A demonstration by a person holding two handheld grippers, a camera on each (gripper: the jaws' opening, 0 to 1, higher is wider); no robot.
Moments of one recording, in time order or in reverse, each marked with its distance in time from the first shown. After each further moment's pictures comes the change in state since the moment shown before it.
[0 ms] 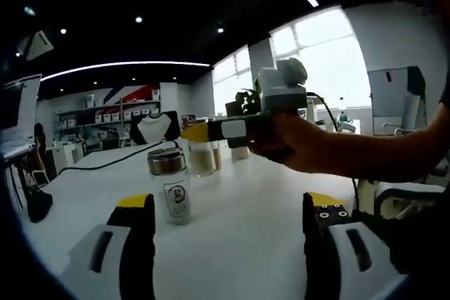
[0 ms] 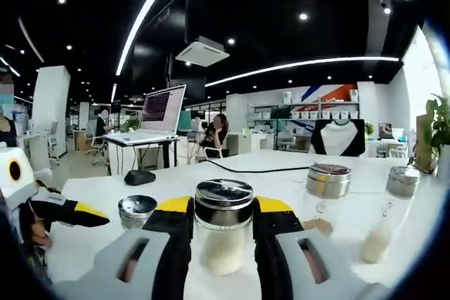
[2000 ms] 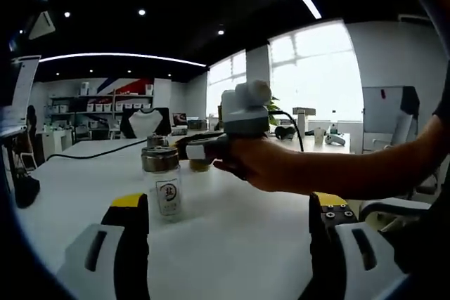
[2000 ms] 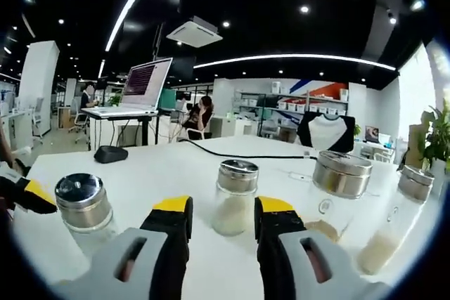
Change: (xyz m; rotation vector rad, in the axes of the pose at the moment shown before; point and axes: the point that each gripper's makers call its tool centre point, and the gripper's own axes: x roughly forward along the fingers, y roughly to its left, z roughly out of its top) left arm -0.005 -0.002 0.000 -0.119 -0.007 -0.051; right arm 0.066 -0.029 -0.032 -0.124 0.133 -0.120
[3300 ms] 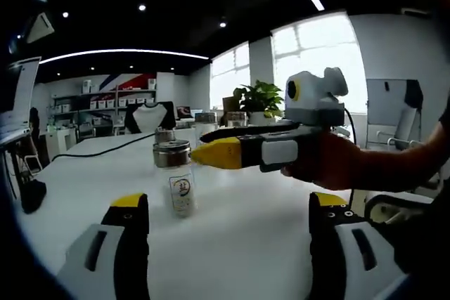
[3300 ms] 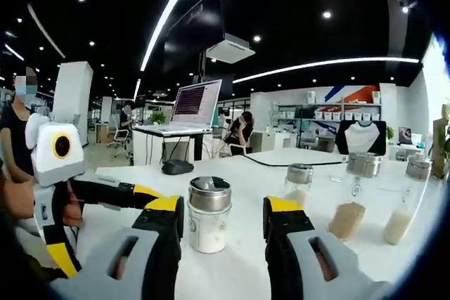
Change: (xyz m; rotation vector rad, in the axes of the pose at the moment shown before) left arm -0.002 0.011 -0.008 0.033 0.066 0.023; right arm -0.097 0.071 0.023 0.030 -0.167 0.228
